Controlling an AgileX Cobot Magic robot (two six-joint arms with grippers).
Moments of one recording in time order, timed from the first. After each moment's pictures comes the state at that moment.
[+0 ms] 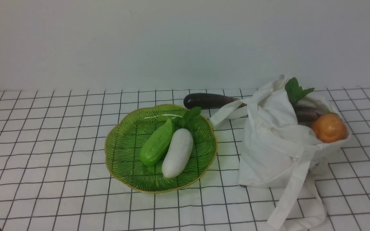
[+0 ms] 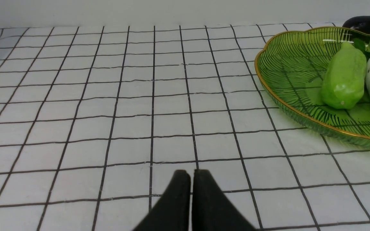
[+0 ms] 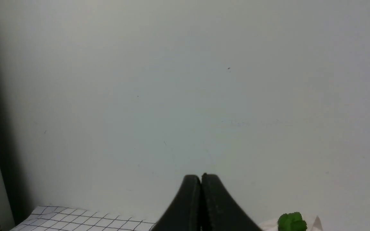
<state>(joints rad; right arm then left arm) 0.50 -0.02 -0.39 -0.25 0.35 0.35 0.00 -0.01 0.03 -0.02 0.37 0.00</state>
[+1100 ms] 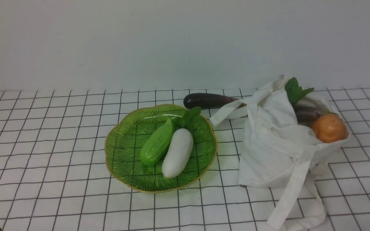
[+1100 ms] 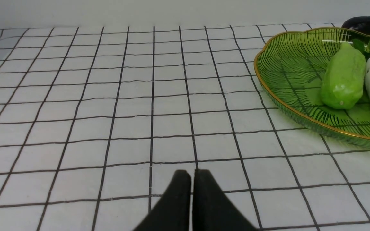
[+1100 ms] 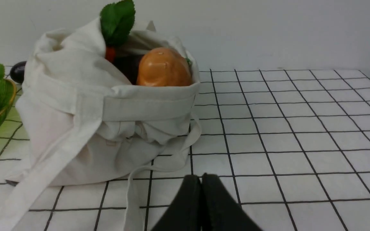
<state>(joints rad) 0.00 -0.02 0.02 -0.02 0.38 0.01 0.00 -0.01 0.03 -0.02 0.37 0.00</state>
